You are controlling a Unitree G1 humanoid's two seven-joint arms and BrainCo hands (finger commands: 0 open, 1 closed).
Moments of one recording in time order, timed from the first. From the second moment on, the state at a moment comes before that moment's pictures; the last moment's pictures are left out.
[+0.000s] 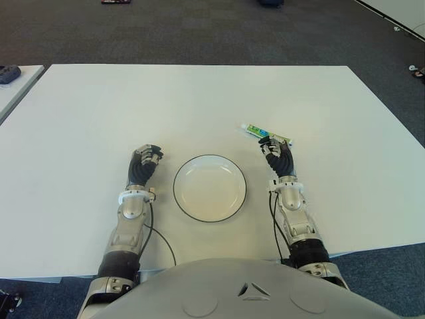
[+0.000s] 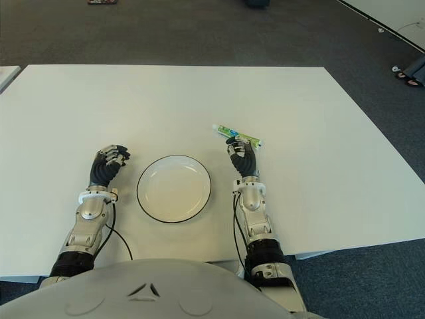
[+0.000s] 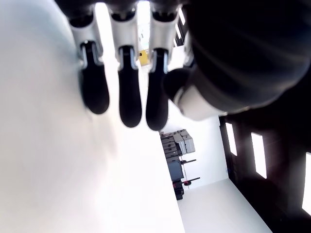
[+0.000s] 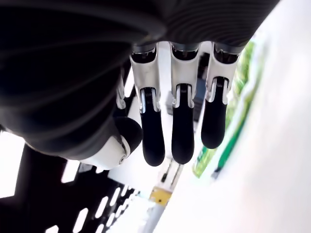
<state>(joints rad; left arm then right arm) 0.14 0.09 0.06 0.29 0.17 -0.24 0.16 0.00 -0.16 0.06 0.26 -0.47 -0.30 -0.27</state>
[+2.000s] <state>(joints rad) 0.15 0.08 0.05 0.29 0.18 -0.26 0.17 -0.55 -0.49 0.36 0.56 -0.78 -0.04 -0.02</state>
